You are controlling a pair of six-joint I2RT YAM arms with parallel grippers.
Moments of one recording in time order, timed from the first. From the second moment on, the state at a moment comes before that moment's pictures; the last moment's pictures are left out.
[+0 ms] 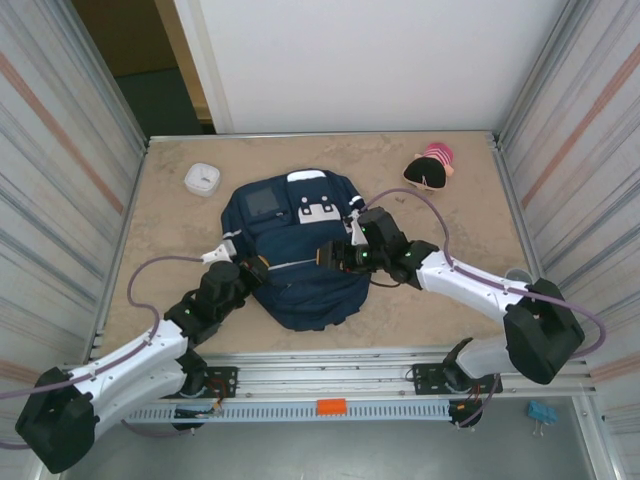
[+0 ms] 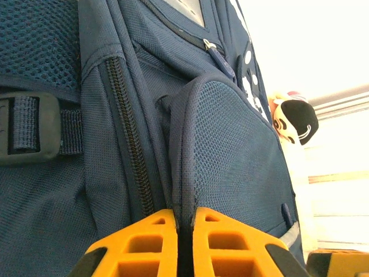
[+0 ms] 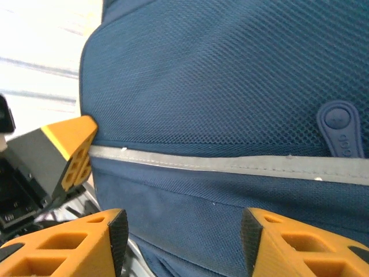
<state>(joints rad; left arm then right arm) -0.67 0.81 0.29 0.07 -0.20 -1.10 0.73 1.36 0.82 -0.15 -0.37 0.86</state>
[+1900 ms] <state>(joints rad) -0.50 0.87 0.48 -0.19 0.05 -1.13 1.01 1.52 1.02 -0.34 0.04 -0.35</state>
